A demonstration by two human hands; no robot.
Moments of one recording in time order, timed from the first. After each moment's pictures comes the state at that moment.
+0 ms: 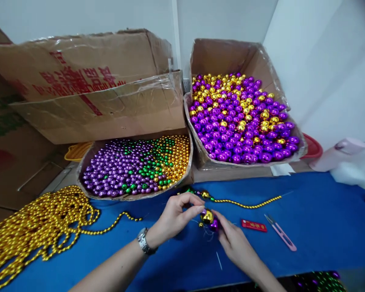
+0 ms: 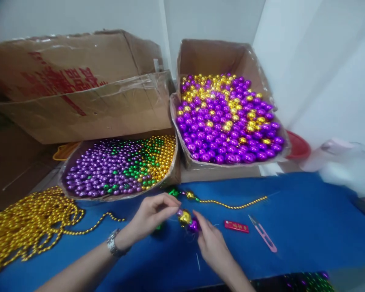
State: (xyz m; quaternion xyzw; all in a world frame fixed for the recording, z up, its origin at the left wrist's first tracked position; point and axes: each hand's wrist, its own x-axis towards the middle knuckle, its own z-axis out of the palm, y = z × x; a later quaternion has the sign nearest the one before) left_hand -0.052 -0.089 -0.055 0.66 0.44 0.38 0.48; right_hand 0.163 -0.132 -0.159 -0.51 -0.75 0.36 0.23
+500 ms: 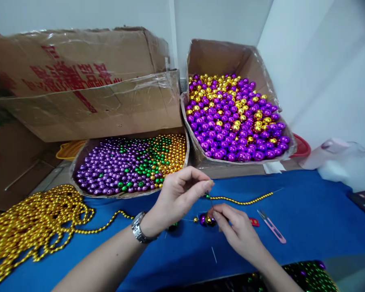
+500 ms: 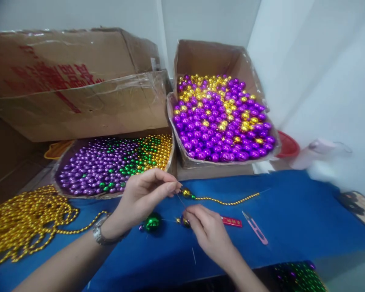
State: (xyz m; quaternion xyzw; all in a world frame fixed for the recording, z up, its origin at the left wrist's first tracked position) left_hand -0.027 -0.084 0.016 0.66 0.39 0.48 0.43; right_hand 0.159 -0.123 -0.075 -0.45 -0.74 0.35 0.35
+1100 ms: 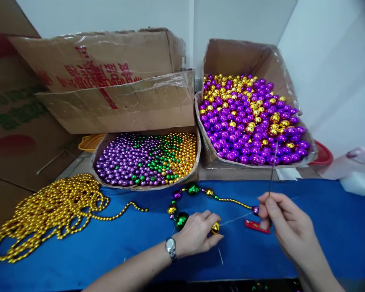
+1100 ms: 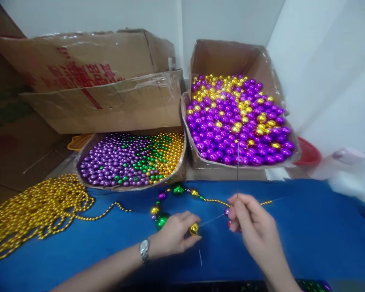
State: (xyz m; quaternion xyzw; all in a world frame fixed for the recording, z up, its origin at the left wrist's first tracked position) left_hand -0.020 -0.124 -0.116 0.85 0.44 0.13 0.25; right_hand 0.202 -0.123 -0.060 -0.53 -0.57 0.40 0.49
